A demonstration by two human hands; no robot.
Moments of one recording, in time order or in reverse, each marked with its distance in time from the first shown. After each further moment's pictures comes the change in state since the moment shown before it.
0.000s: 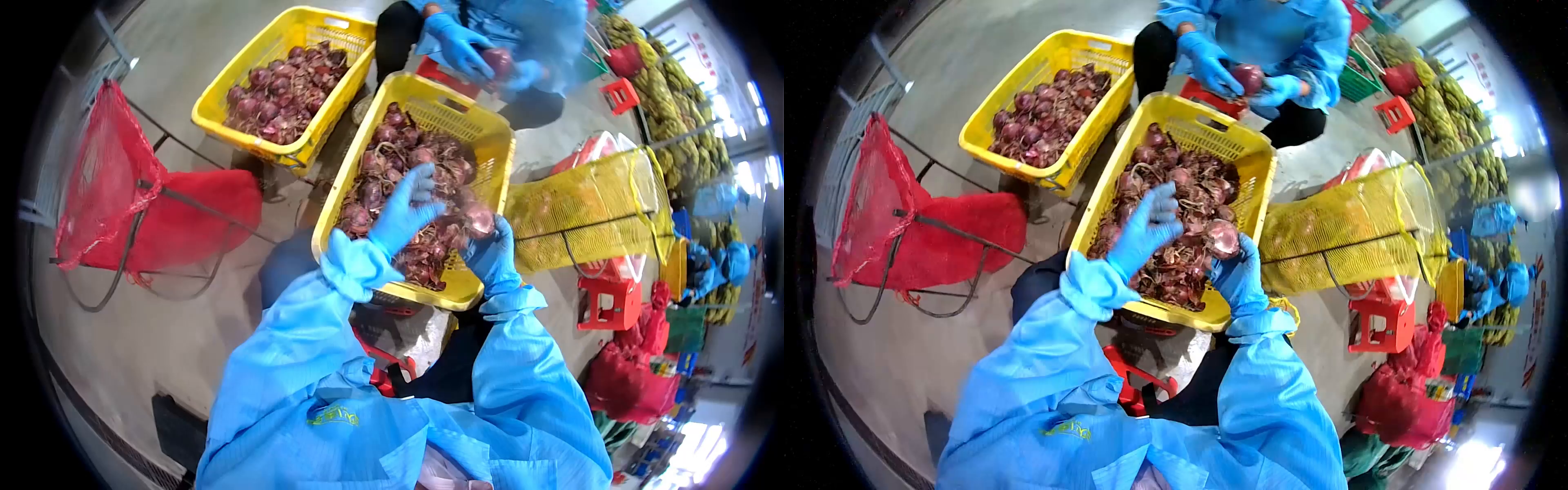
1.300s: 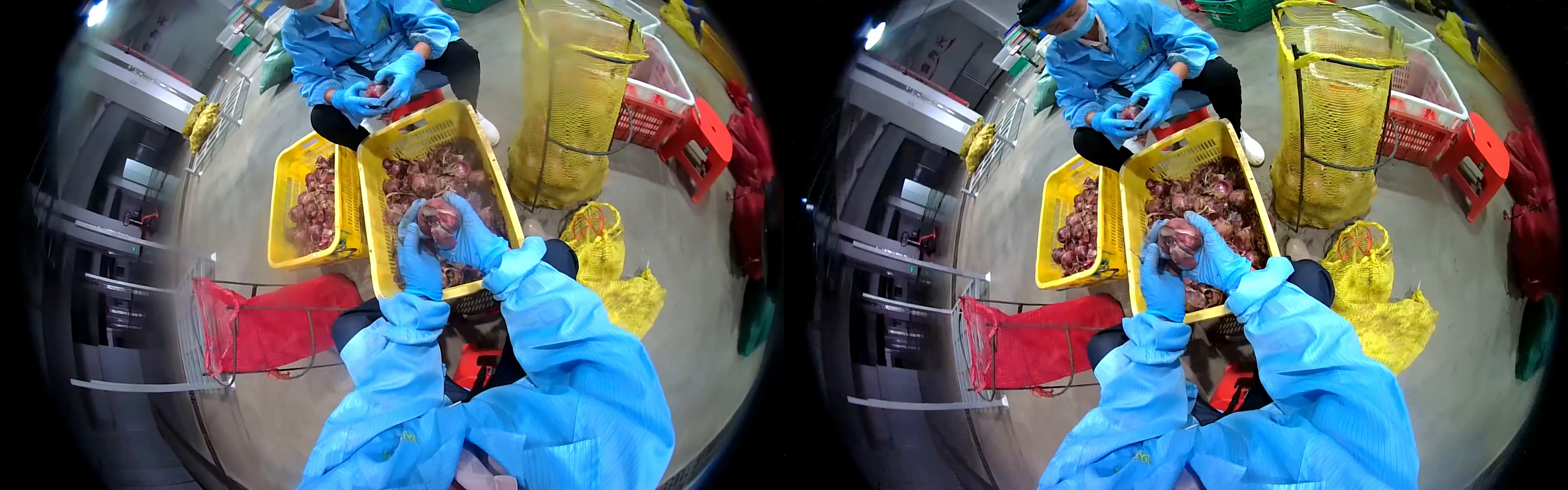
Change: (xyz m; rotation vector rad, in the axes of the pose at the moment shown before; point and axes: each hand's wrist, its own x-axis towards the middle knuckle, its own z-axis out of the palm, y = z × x) left_hand -0.061 0.023 0.116 -0.197 0.077 0.065; right_hand -0.050 0.008 0.008 0.435 -0.523 0.008
